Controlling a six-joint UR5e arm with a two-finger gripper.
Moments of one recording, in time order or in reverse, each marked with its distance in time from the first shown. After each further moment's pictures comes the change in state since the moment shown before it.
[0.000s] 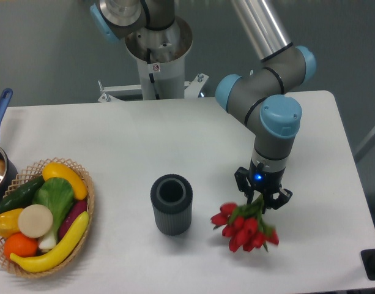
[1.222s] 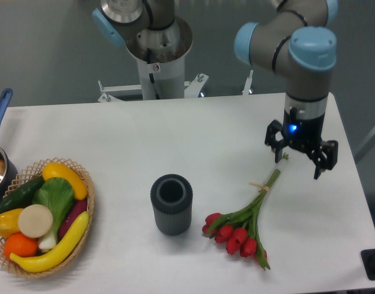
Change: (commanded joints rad) arm 0.196 0.290 -0.005 -0.202 0.017 0.375
